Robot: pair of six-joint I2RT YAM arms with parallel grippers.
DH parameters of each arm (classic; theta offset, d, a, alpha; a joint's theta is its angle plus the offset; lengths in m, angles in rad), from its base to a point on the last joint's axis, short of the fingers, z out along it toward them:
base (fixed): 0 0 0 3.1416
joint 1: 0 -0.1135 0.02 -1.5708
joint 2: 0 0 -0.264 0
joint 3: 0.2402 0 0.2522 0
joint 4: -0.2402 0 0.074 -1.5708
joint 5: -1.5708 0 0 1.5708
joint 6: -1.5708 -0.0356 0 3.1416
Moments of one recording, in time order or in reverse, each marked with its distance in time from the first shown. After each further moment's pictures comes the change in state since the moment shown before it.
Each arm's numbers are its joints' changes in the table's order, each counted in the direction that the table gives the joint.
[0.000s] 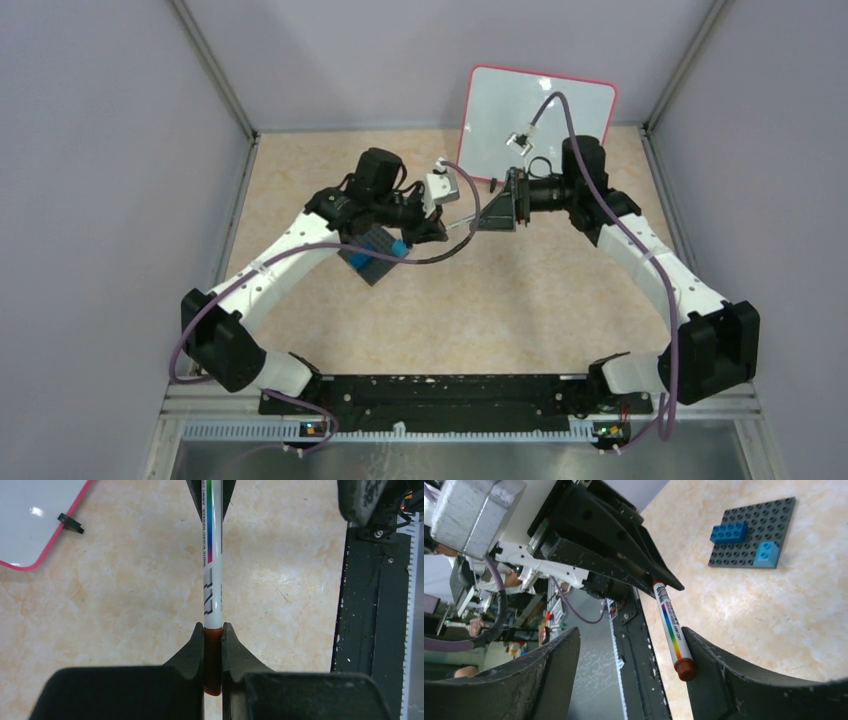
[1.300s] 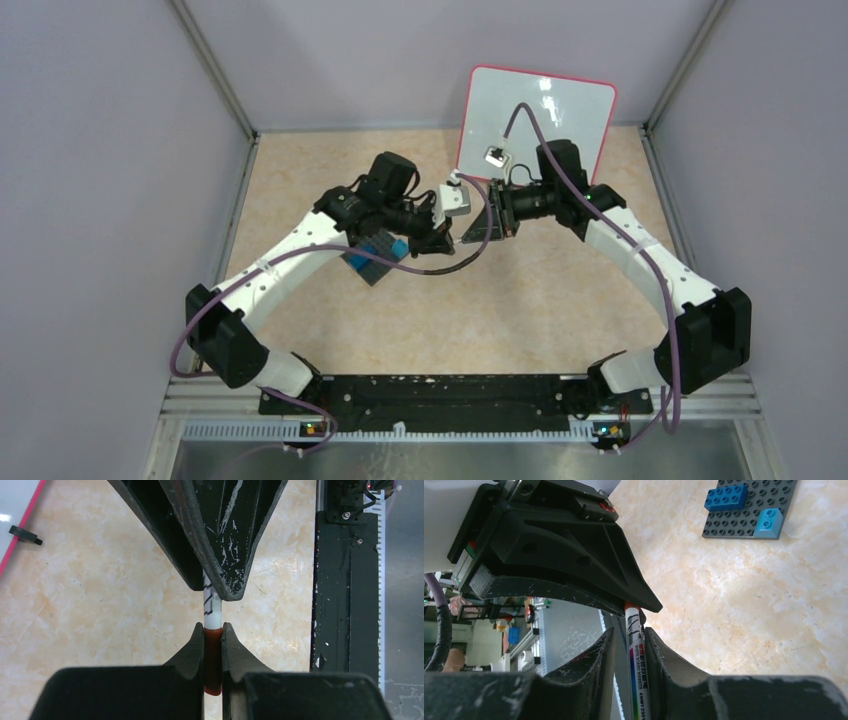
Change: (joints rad) left arm 0.071 -0.038 0.058 -0.121 -0.038 -0.060; right arm -0.110 -0.058 0.080 -0.267 -0.096 0.197
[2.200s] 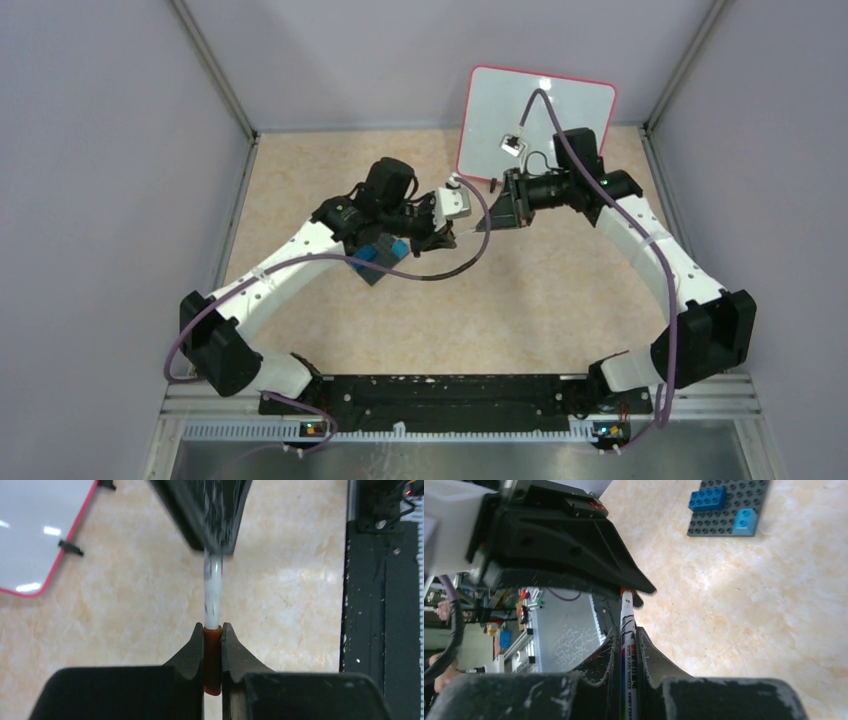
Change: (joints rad) left arm 0.022 0.043 -0.055 0.154 0.072 0.013; right arm 0.071 -0.022 0.100 -0.150 0.018 0.109
